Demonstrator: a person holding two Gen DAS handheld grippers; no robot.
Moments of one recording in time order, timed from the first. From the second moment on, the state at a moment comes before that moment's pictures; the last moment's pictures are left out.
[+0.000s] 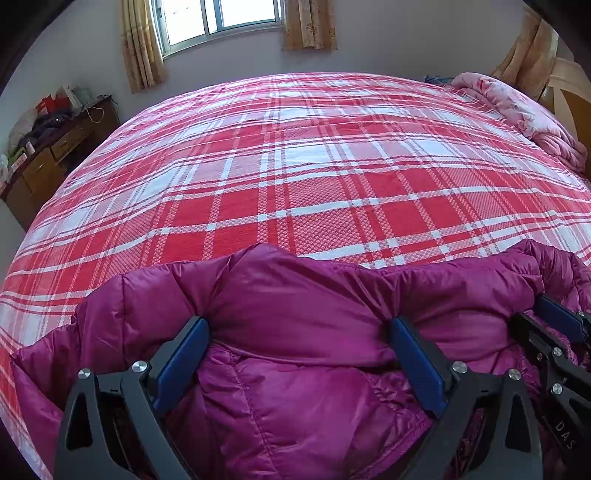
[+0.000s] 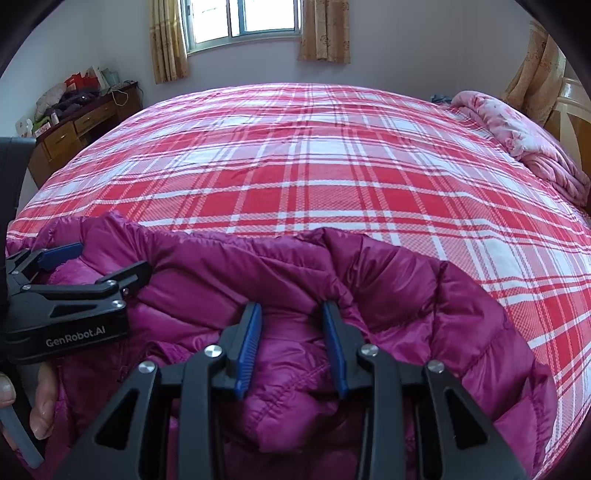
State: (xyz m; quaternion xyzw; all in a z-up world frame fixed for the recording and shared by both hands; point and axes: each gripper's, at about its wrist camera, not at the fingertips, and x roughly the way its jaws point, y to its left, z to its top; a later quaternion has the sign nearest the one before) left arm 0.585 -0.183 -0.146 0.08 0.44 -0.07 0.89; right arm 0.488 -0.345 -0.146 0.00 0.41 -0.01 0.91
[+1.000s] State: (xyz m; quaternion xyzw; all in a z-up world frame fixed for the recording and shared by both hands) left arm 0.586 -0.189 -0.147 0.10 0.44 -0.06 0.89; right arm 0.491 -0.340 -0.147 -0.02 0.42 -0.02 0.91
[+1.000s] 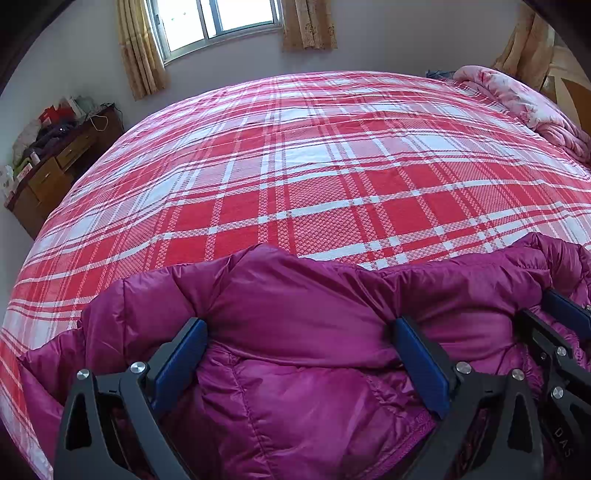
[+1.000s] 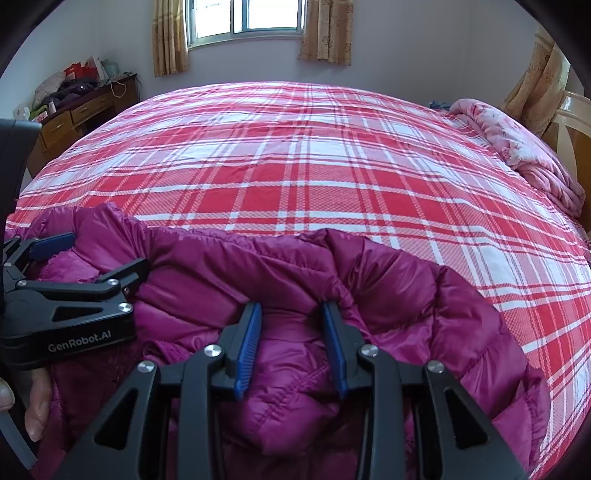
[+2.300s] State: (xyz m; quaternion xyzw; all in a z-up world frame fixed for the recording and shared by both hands) left arm 0.317 -0.034 -0.120 0.07 0.44 -0.03 0.89; right arm 0.228 -0.373 -0.138 0.04 0.43 -0.03 0.90
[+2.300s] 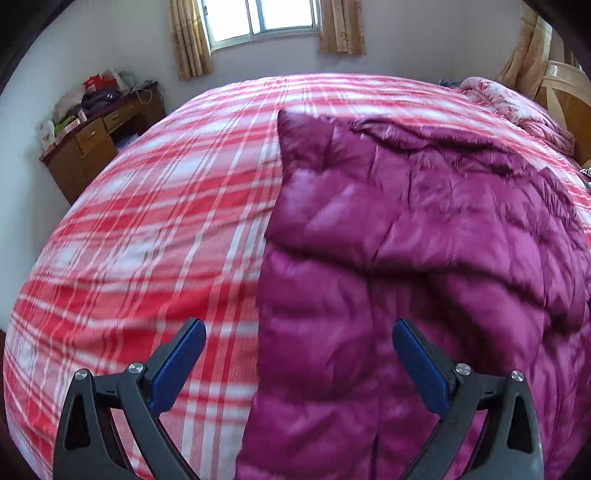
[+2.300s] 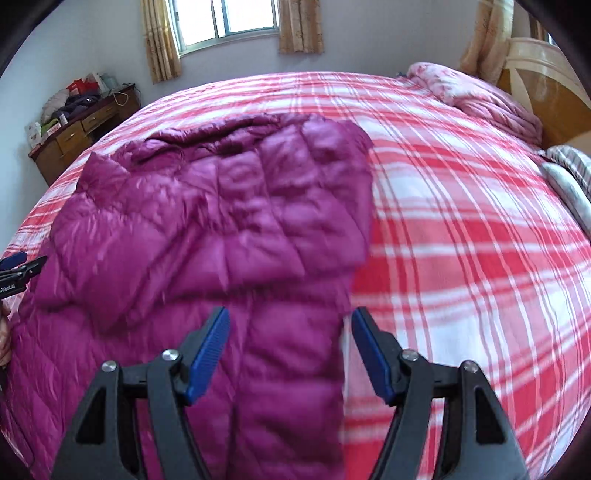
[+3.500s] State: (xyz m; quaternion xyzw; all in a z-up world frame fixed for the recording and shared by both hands) left arm 0.124 0.022 -0.134 0.03 0.44 -0.07 0.89; right arm 0.047 -0.355 -0.157 0.07 0.41 -0.04 0.91
